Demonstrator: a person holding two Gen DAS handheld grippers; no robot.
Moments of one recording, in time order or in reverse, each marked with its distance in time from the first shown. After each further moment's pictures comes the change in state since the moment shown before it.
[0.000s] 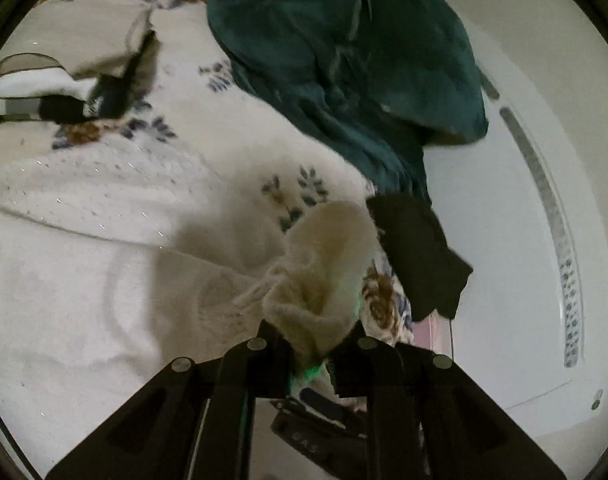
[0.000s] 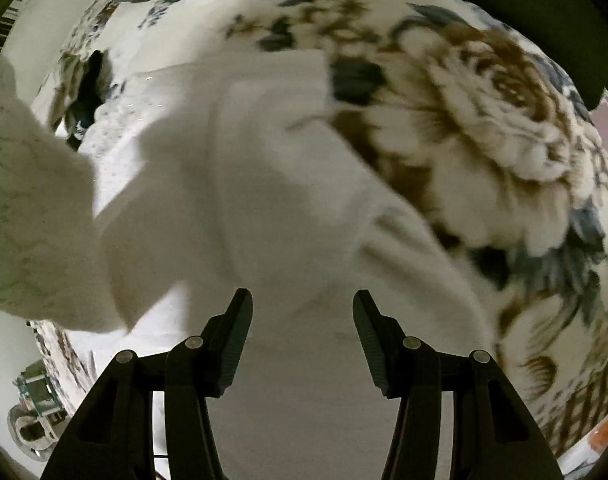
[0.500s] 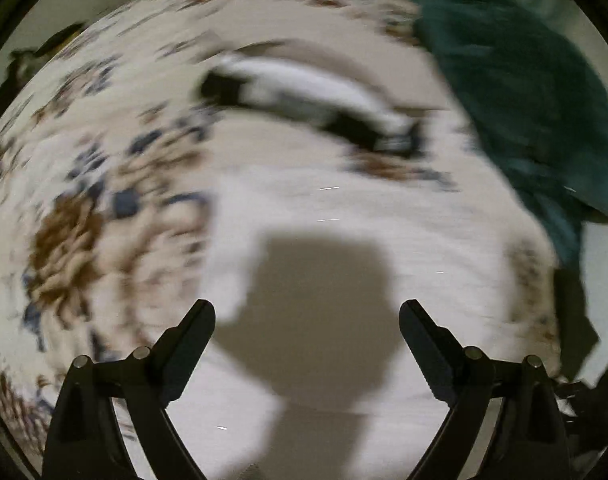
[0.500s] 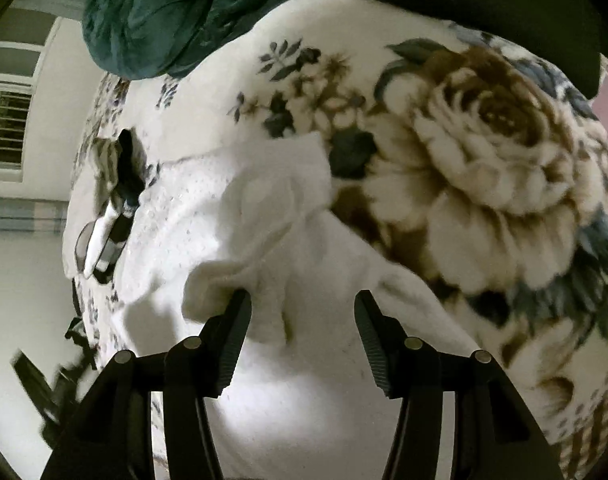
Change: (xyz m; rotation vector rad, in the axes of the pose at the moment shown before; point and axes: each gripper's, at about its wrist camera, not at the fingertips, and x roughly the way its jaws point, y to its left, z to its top) left arm -0.100 0.213 -0.022 -0.241 -0.126 0.514; right arm -0.036 -0.043 0.034 0.155 -0.107 0.223
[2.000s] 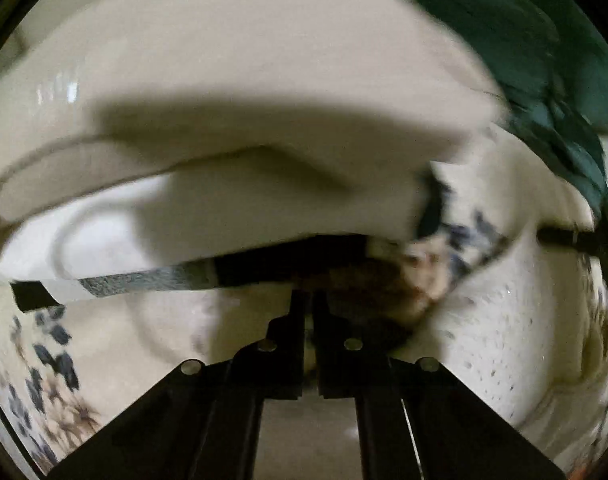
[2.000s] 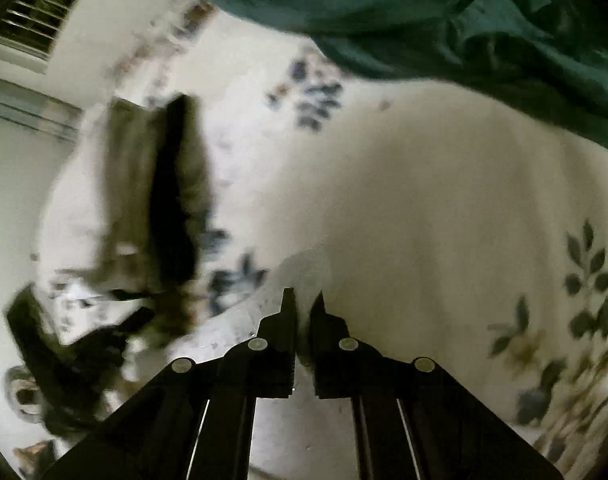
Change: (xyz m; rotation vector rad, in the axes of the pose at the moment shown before) left arm 0.154 -0.082 0.140 0.398 0.104 -0.070; right arm 0.180 0.227 0.157 -0.410 0.110 -0.068
